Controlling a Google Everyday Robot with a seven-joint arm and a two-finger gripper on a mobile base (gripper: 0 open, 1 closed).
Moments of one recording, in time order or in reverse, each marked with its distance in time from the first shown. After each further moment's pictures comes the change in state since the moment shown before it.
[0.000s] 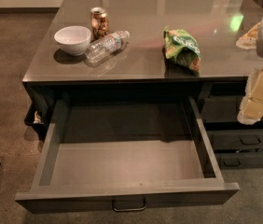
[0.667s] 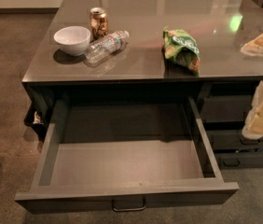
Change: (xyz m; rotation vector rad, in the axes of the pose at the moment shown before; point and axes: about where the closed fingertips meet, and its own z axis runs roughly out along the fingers) arm 0.004 0.022 -0.005 0.028 -0.032 -0.012
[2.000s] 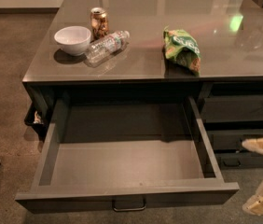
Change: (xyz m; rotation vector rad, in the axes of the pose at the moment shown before) arm 0.106 0.109 0.130 -0.115 -0.170 0.113
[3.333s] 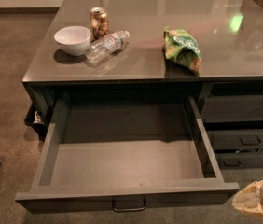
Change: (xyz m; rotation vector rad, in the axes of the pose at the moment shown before) arm 0.078 0.033 0.096 -0.105 -0.041 0.066
